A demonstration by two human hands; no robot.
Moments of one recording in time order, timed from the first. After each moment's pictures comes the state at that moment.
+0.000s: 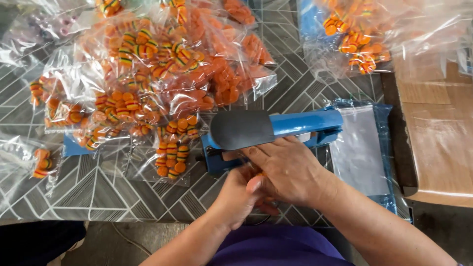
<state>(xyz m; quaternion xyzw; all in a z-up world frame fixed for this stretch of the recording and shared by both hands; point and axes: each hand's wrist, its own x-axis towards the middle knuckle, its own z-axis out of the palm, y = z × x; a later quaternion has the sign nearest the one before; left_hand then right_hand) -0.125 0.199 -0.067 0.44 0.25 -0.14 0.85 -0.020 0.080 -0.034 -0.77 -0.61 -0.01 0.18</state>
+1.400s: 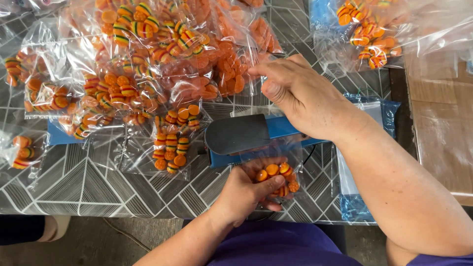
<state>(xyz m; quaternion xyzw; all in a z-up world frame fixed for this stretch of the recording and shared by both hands) -0.130 0.210 -0.084 0.40 0.19 -0.17 0.88 0.061 0.123 0.016 -0.82 -0.50 0.13 0.25</state>
